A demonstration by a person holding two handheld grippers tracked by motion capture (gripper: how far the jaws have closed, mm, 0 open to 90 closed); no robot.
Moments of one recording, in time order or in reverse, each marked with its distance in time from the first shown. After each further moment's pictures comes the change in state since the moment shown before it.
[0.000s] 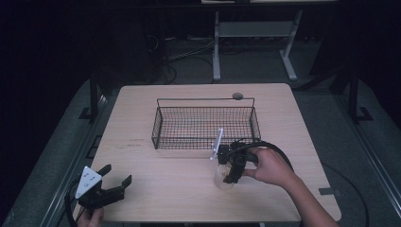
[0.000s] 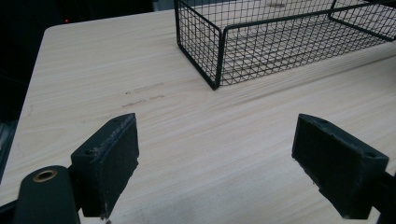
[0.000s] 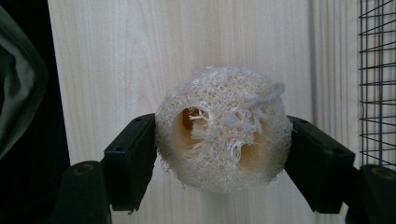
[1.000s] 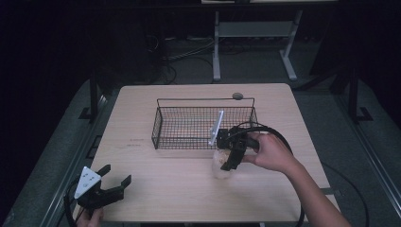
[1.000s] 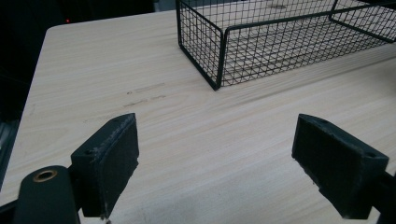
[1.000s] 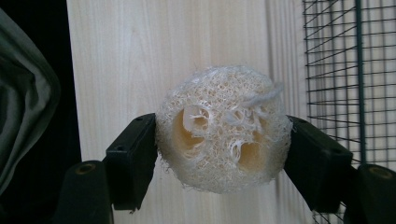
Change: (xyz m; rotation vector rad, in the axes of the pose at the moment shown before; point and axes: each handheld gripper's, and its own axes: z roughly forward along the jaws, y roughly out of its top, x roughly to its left) left arm 0.001 0.000 -0.001 -0.002 0.002 -0.004; right arm -0.017 0.014 -0.045 -0.052 -0.005 -0.011
